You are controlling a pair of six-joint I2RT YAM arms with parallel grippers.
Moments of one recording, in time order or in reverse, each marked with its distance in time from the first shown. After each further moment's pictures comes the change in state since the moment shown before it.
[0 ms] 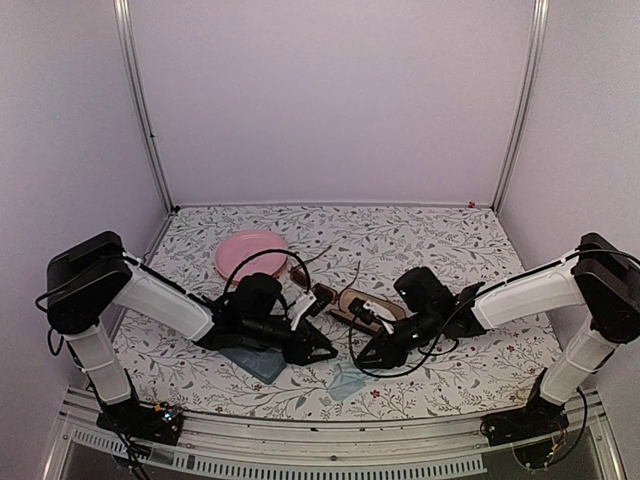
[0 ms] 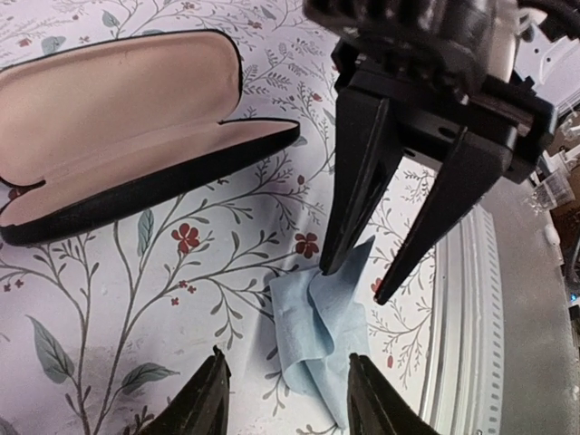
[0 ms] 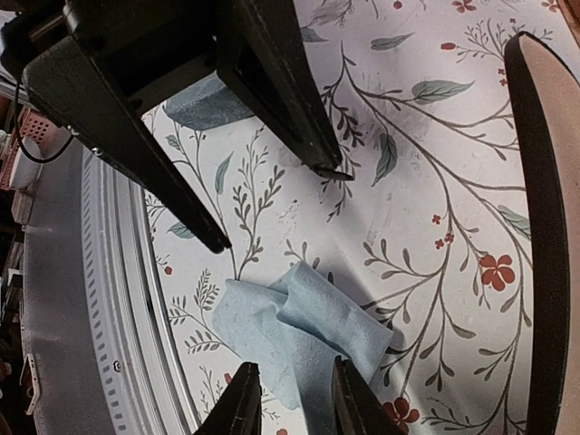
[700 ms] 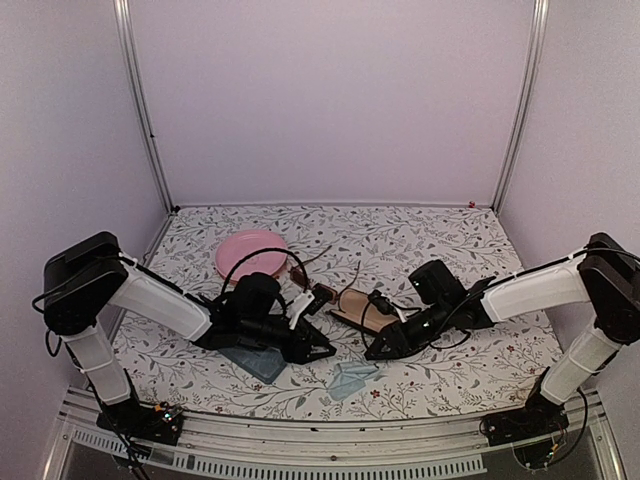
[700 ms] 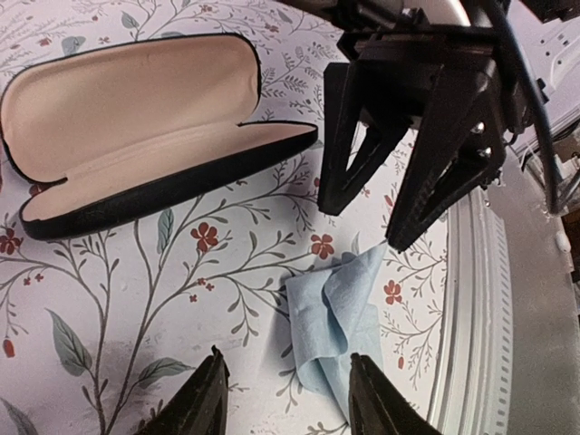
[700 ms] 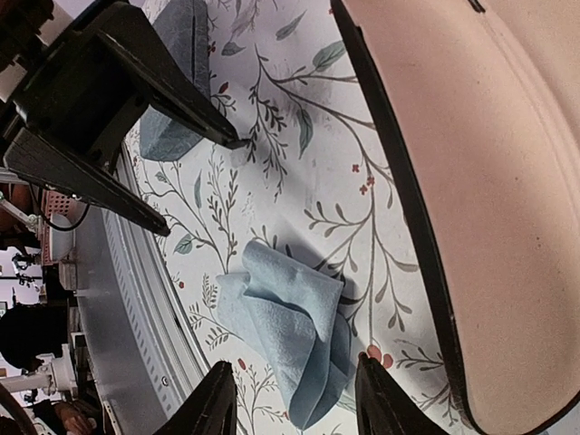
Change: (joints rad) left arm 0.000 -0.019 -0.007 -0.016 -0.044 0.001; right arm -0.101 -0.035 -0.024 -0.054 -0.067 0.231
